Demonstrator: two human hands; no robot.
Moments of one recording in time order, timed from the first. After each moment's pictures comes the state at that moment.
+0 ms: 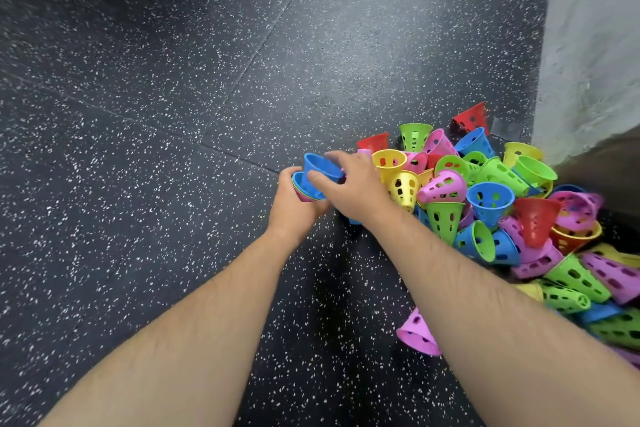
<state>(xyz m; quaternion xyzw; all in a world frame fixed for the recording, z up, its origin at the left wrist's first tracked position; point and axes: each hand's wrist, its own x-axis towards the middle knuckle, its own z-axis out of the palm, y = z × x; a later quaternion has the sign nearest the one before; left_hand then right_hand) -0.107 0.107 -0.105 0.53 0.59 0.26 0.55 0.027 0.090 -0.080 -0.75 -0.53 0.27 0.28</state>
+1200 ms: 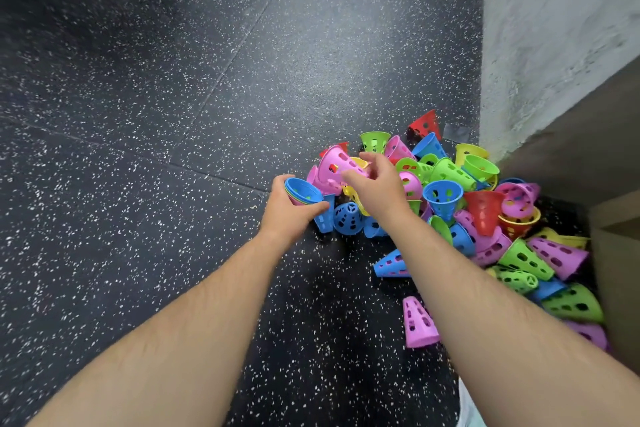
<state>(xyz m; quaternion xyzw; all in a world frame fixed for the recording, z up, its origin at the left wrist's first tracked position) -0.073 0.091 -0.086 0.58 0.56 0.24 0.55 0.096 0.044 -0.058 -0.78 -0.32 0.34 0.42</state>
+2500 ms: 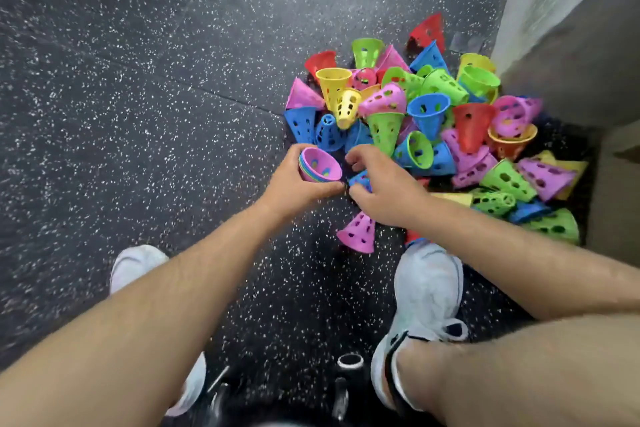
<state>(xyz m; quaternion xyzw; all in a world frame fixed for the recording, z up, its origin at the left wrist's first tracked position) -0.057 -0.037 -0.087 0.61 0.53 0.17 0.56 0.125 -0.106 -0.072 -0.68 -0.61 0.35 0.19</state>
